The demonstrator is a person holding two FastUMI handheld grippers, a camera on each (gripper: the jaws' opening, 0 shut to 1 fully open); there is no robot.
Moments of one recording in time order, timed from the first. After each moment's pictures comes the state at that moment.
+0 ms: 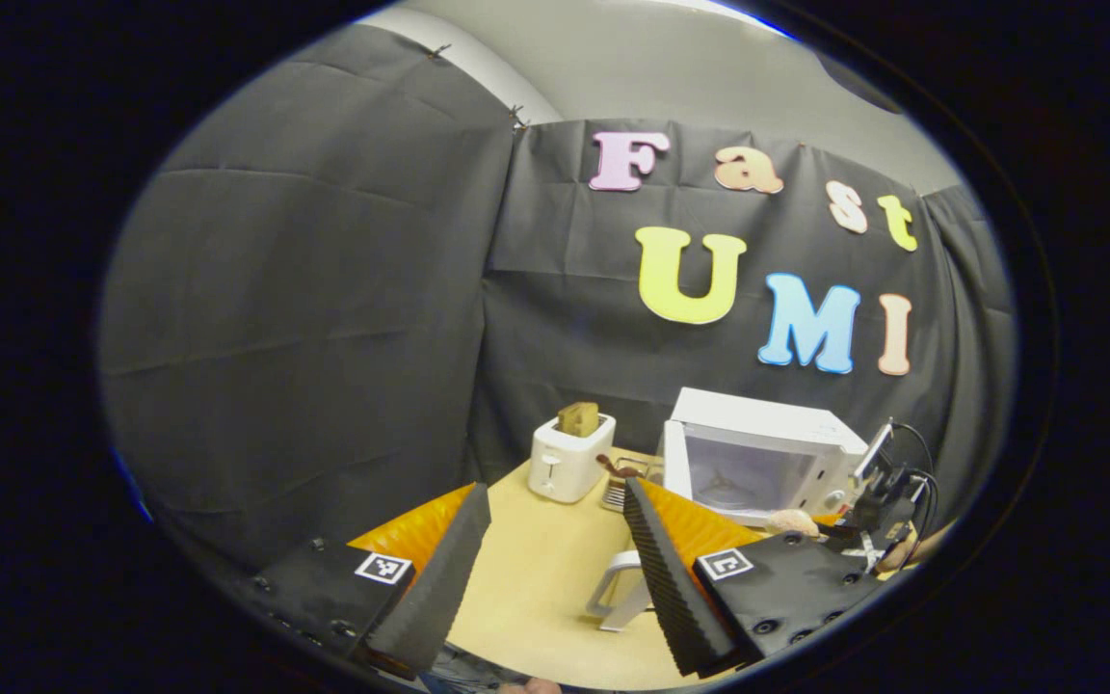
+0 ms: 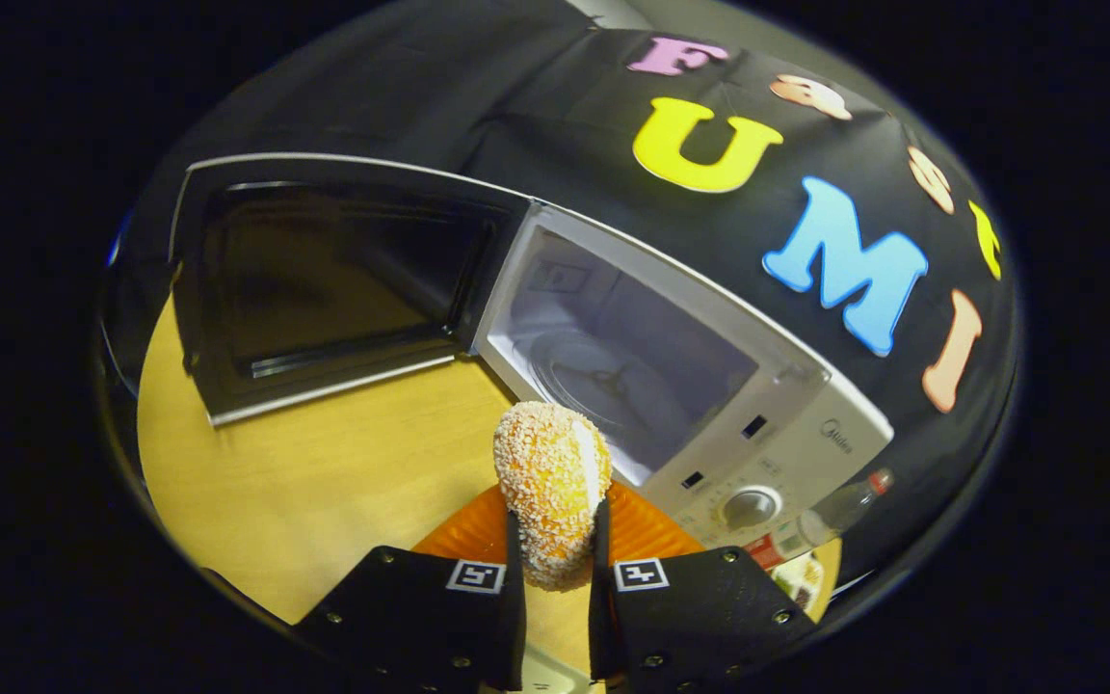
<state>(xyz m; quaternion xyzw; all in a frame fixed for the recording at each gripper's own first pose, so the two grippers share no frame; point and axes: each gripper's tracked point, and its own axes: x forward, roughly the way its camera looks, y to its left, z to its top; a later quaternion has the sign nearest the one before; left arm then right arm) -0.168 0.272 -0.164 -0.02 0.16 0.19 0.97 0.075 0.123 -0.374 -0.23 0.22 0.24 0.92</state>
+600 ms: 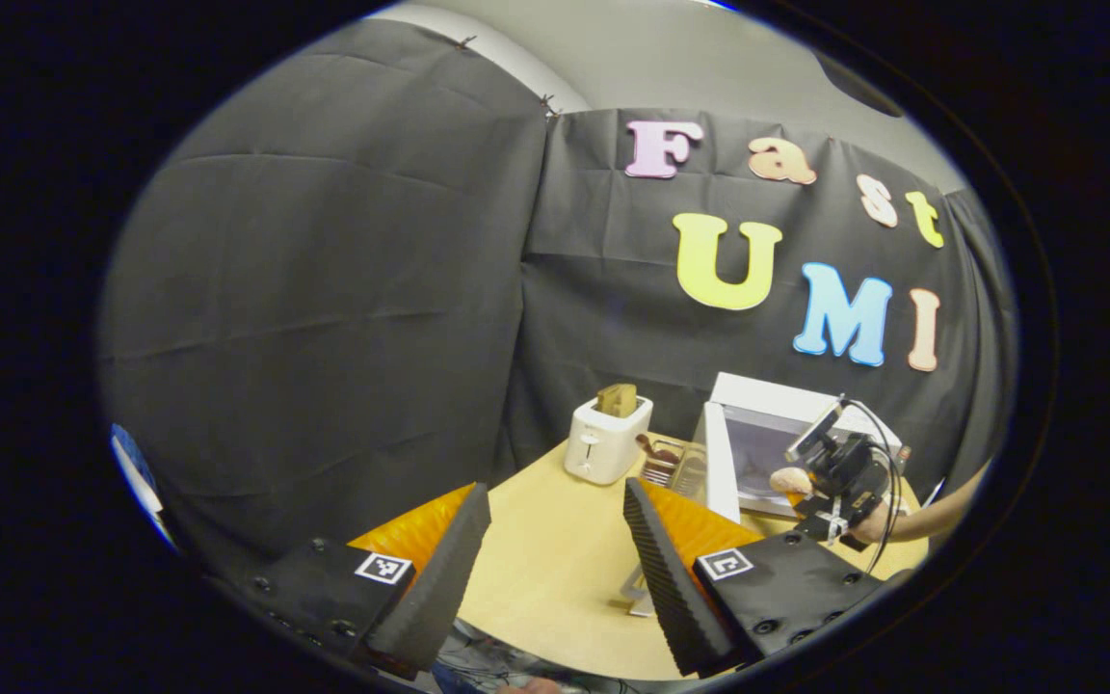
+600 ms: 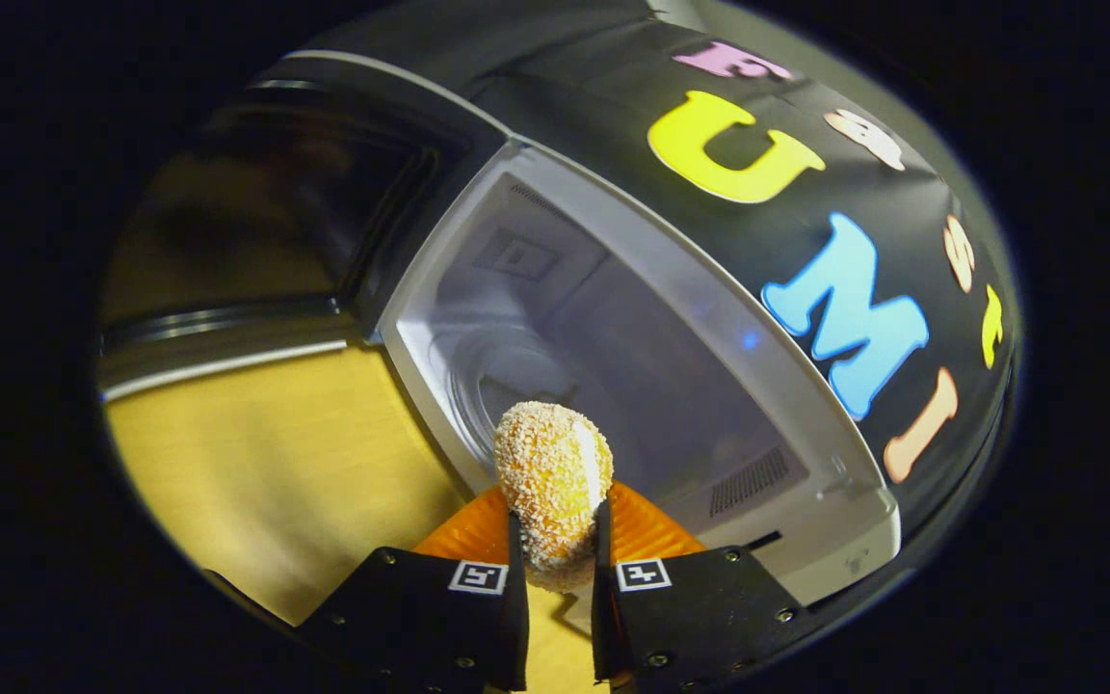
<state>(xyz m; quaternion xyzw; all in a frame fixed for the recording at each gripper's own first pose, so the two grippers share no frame) -0.199 0.296 -0.189 -0.03 0.18 0.24 0.95 0.198 0.148 -0.377 -0.48 0.15 0.17 0.85</state>
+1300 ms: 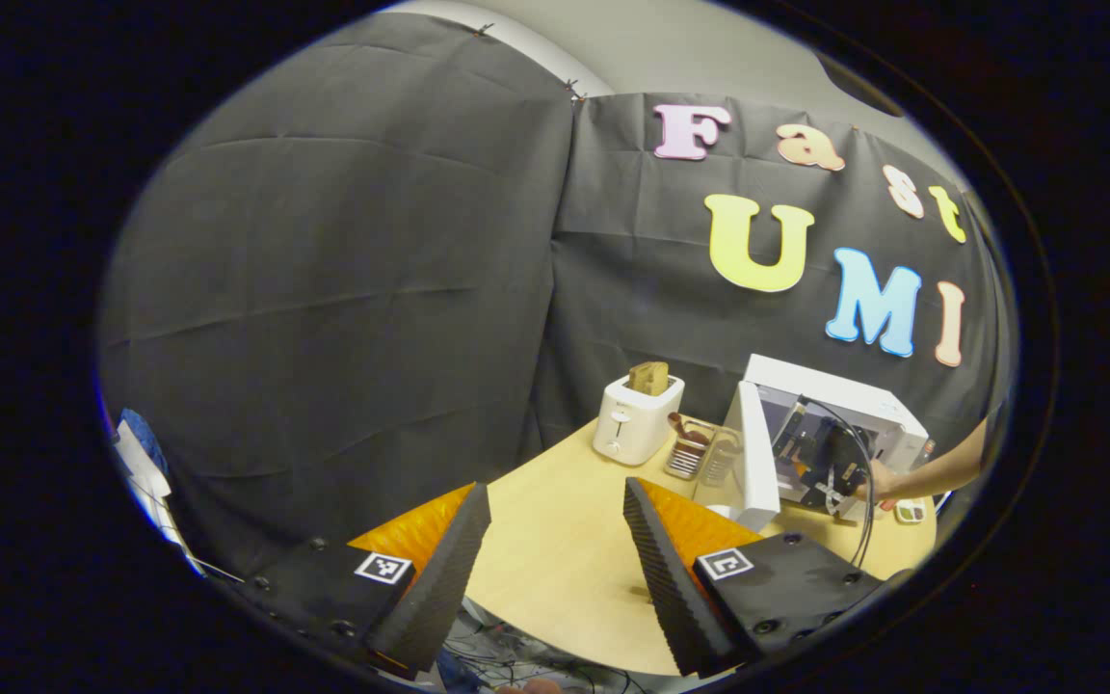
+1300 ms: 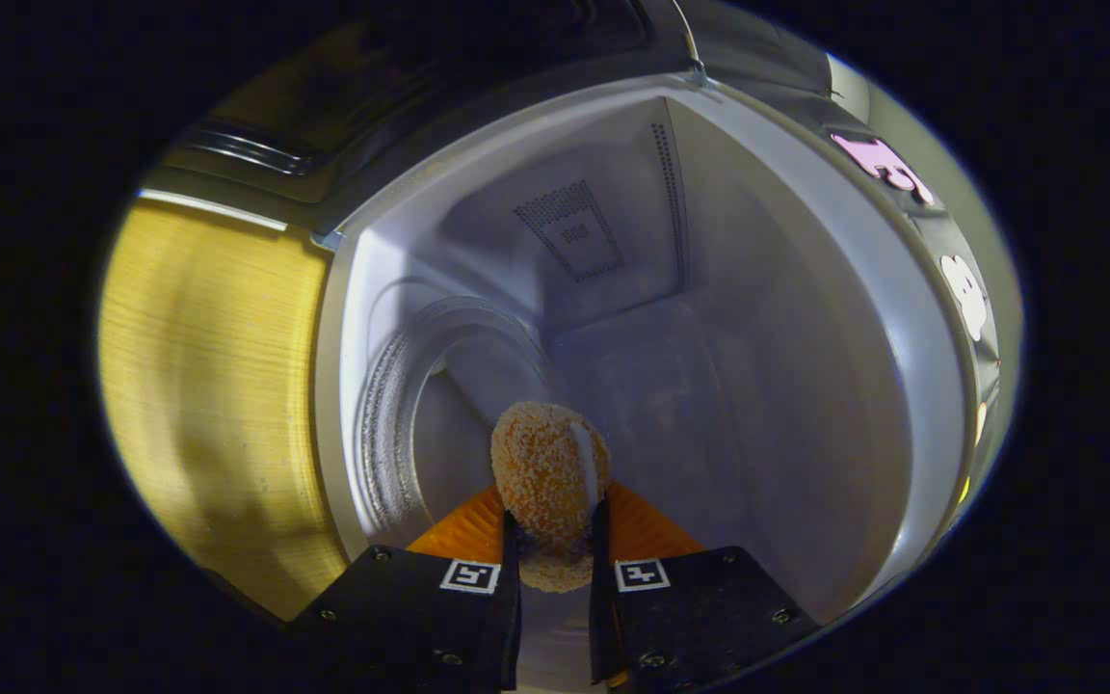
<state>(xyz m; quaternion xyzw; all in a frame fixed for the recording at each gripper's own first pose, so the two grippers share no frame) -0.213 0.311 -0.212 -0.04 0.21 0.28 0.94 0.297 0.170 -0.396 -0.60 0.10 0.19 0.77</state>
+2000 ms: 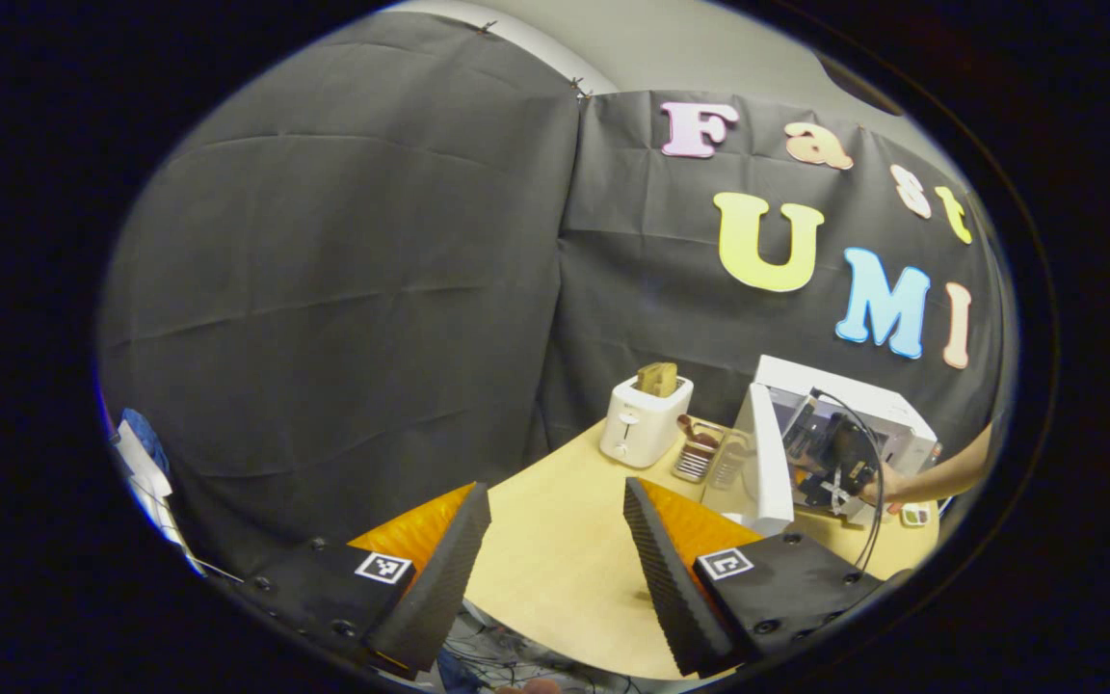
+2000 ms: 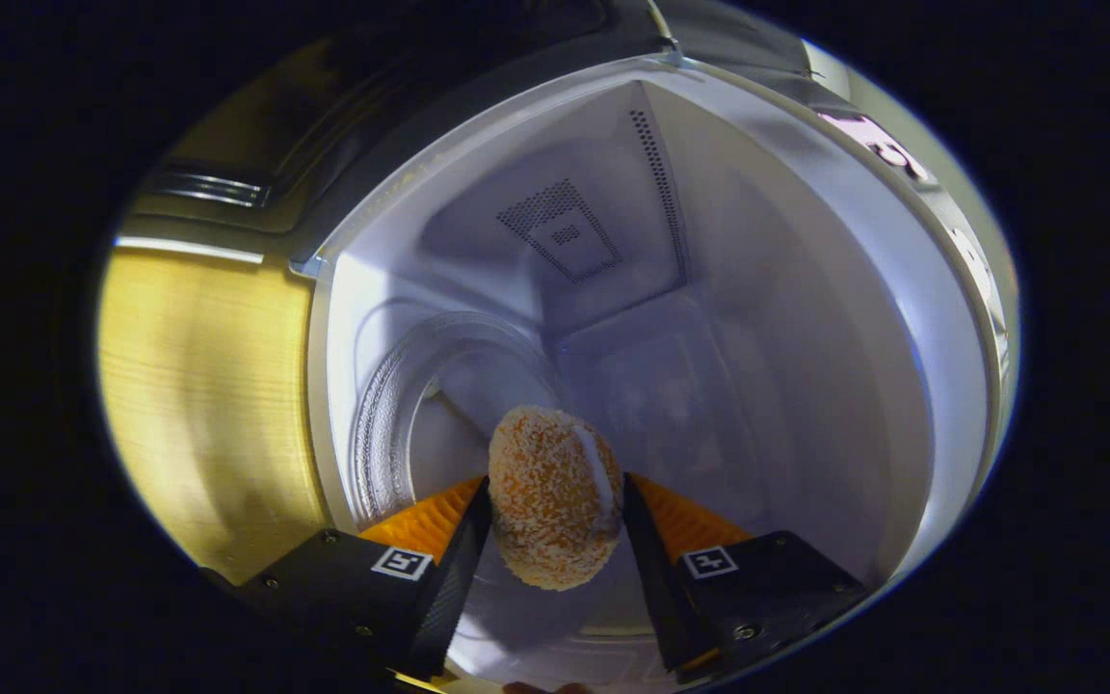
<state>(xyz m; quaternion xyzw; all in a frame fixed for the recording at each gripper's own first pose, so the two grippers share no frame) -0.199 0.320 -0.215 -0.04 0.21 0.28 0.93 0.289 0.178 -0.388 -0.55 0.11 0.19 0.80</state>
